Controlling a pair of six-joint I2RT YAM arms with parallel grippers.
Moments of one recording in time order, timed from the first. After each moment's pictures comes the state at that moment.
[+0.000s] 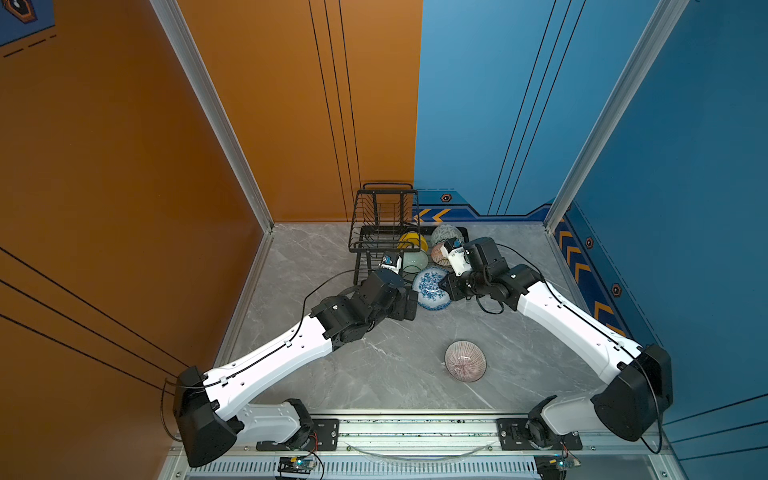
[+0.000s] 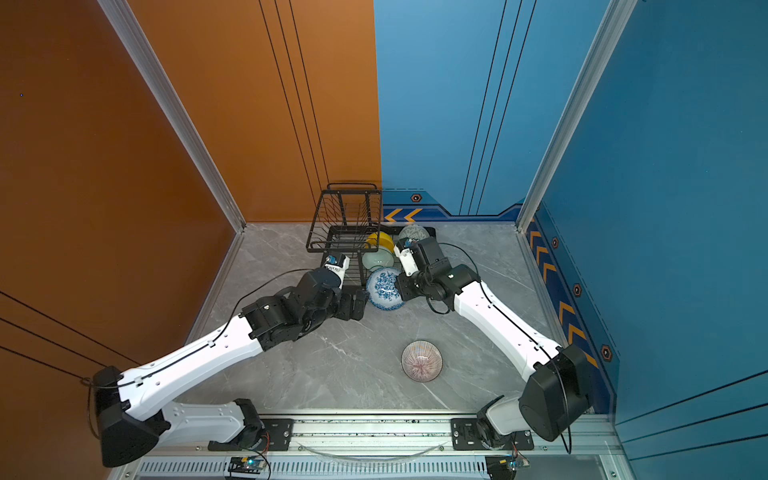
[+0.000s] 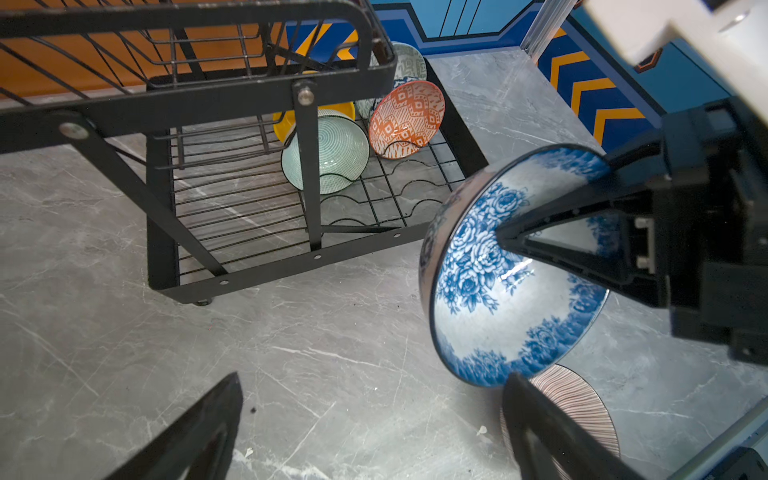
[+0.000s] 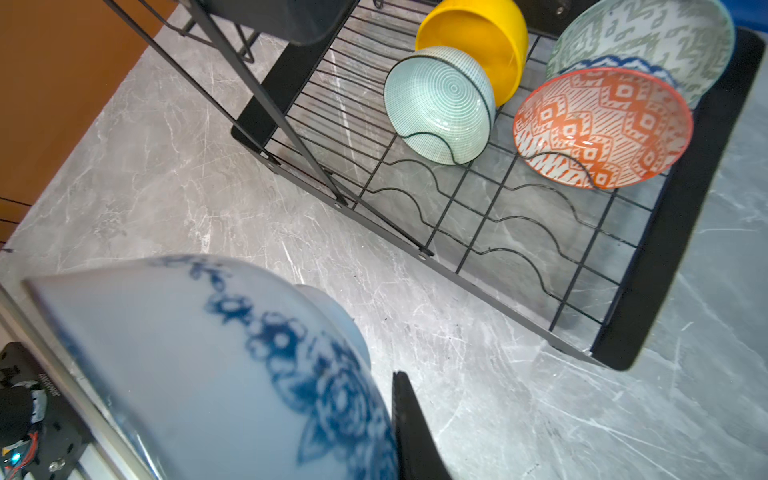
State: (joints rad) left arm -0.87 1.25 1.16 -0.58 -0.32 -0.47; right arm 0.54 1.43 1.26 -0.65 -0.14 0.13
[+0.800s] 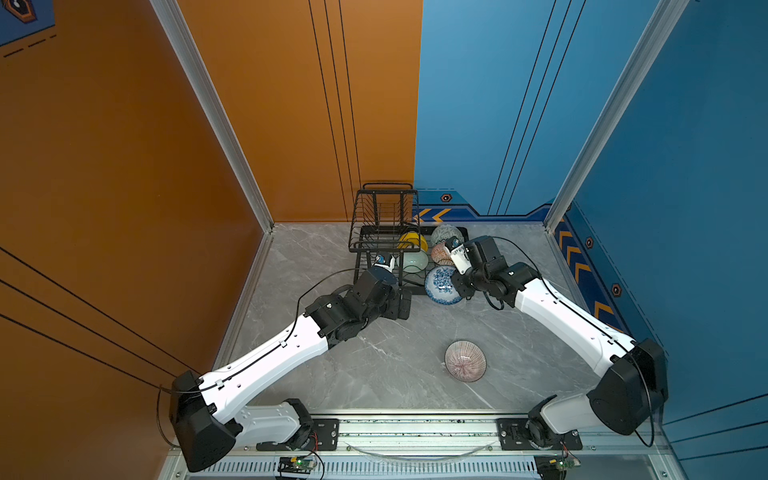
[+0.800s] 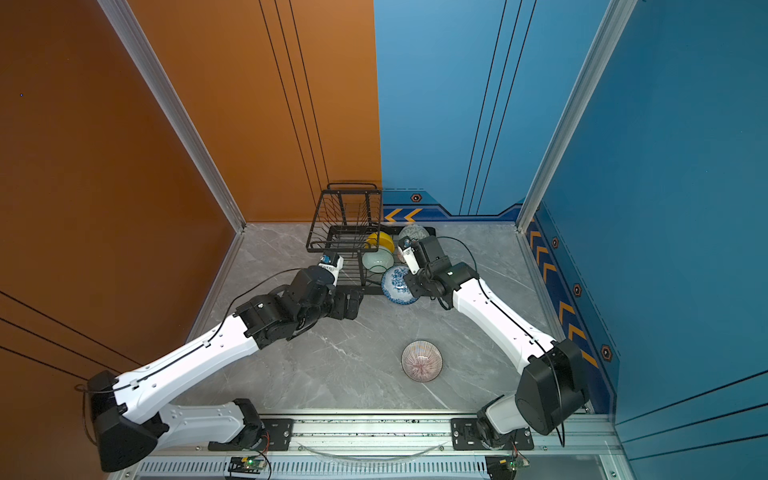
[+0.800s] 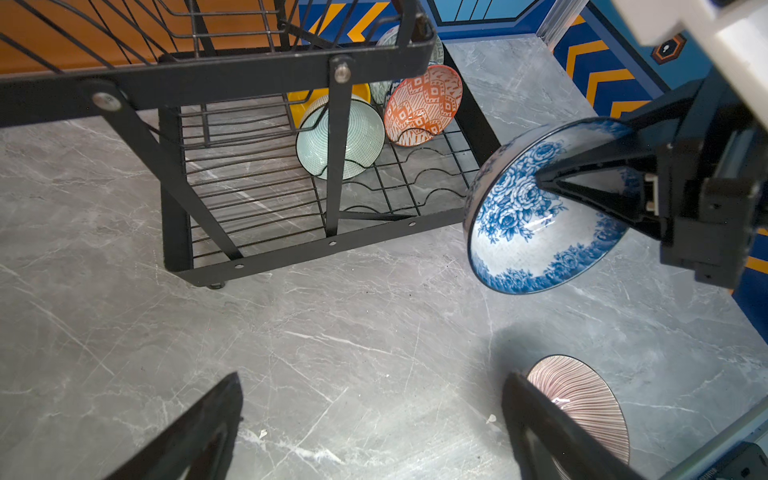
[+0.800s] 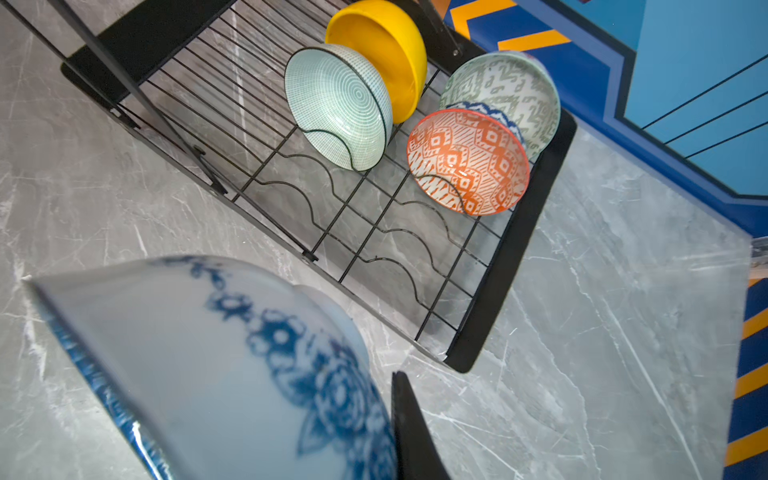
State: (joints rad) left arm -0.82 1.23 1.15 -0.62 -0.28 -0.47; right arm 0.52 1.46 1.26 -0.62 0.11 -0.14
